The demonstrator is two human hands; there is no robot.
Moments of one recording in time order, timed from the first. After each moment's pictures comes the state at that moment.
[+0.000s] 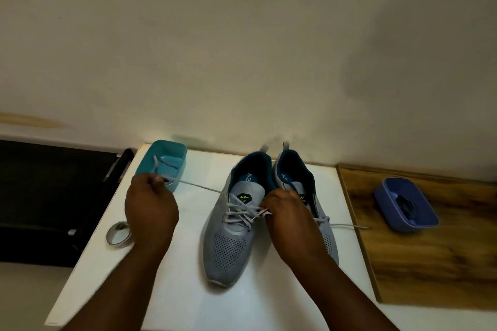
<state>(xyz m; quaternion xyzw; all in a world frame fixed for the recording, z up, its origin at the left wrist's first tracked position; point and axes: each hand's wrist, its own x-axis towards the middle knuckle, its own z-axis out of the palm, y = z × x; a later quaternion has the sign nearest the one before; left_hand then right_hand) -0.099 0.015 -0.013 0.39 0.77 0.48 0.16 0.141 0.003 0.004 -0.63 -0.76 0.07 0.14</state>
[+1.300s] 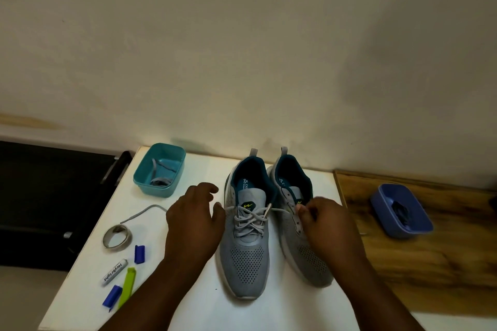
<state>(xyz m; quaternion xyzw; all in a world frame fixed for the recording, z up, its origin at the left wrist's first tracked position) -0.049 -0.001 -0.010 0.62 0.69 0.33 0.17 0.202 -0.003 0.021 -0.76 -0.61 0.15 0.18</state>
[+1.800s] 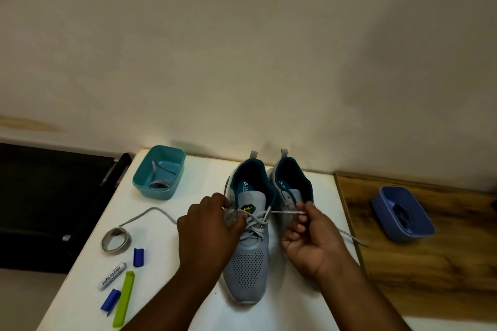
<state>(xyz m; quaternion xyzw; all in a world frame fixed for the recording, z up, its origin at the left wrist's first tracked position) -0.024 -0.004 -0.011 0.62 0.74 0.24 0.14 0.163 -0.001 0.036 -0.51 0.04 0.66 0.54</state>
